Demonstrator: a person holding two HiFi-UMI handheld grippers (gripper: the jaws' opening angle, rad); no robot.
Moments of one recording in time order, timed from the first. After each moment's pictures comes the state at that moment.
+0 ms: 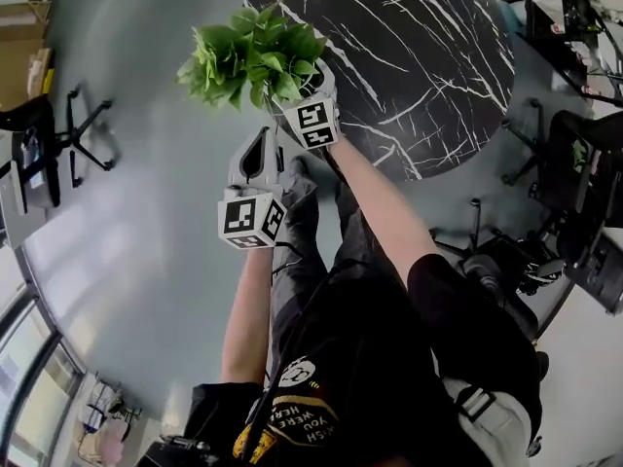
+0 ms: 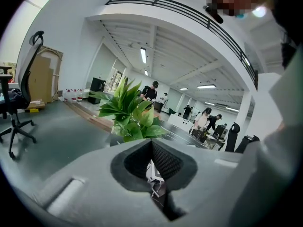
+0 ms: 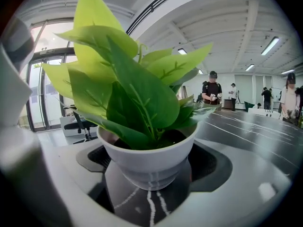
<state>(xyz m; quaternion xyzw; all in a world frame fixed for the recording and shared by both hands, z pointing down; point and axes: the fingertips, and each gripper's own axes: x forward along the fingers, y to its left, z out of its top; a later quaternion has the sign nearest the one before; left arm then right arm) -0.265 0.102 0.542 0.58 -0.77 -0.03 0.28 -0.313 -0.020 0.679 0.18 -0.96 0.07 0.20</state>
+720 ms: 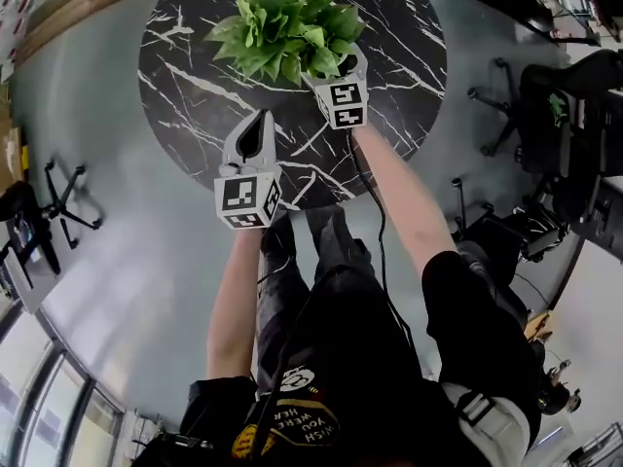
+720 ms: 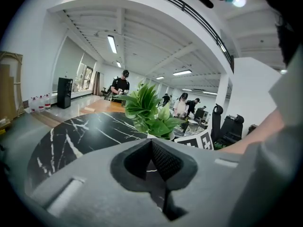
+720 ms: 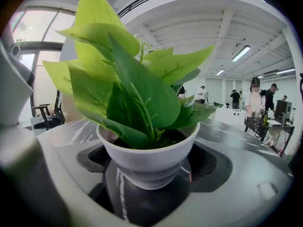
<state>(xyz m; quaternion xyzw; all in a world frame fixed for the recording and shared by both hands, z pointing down) -0.123 -0.124 0.563 0.69 -0.68 0.05 0.25 -0.078 -0.294 0.677 0.33 -0.92 0.08 0.20</state>
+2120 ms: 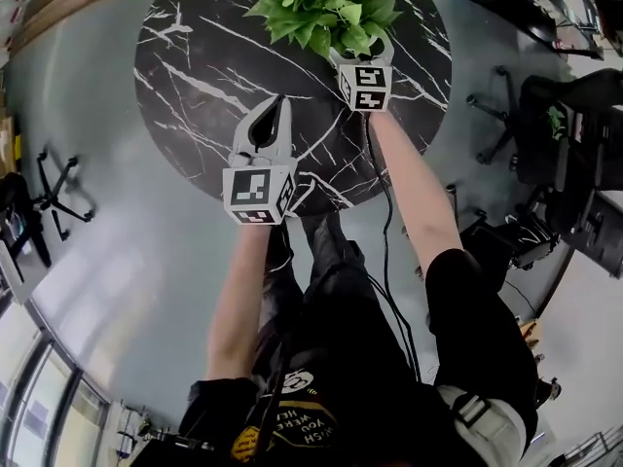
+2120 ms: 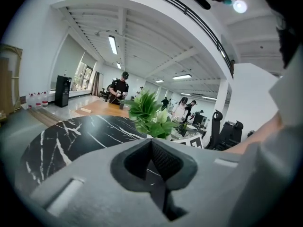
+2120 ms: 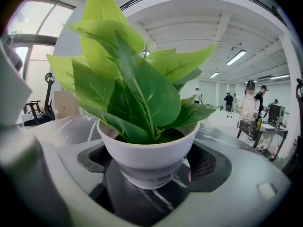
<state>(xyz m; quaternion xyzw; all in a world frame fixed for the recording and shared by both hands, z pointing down) -0.111 -0.169 0.549 0.69 -0.67 0.02 0.25 -0.051 -0.368 0.679 0.37 -0.90 0.07 0.20</state>
